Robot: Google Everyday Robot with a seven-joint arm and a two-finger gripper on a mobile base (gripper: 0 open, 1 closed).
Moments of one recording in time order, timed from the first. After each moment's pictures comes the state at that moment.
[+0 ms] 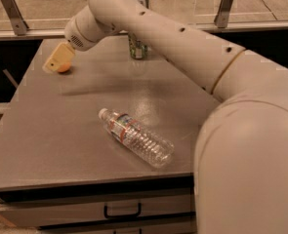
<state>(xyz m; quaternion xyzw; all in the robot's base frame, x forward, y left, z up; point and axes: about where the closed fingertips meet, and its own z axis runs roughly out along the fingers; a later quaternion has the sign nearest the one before) 0.714 0.228 0.911 -0.56 0.69 0.18 0.43</state>
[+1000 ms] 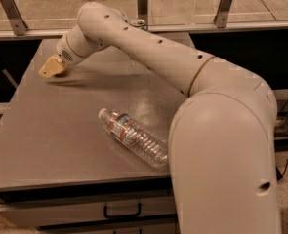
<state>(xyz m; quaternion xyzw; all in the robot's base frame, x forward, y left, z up) 0.715 0.278 0.854 -0.54 0.71 0.24 0.38</state>
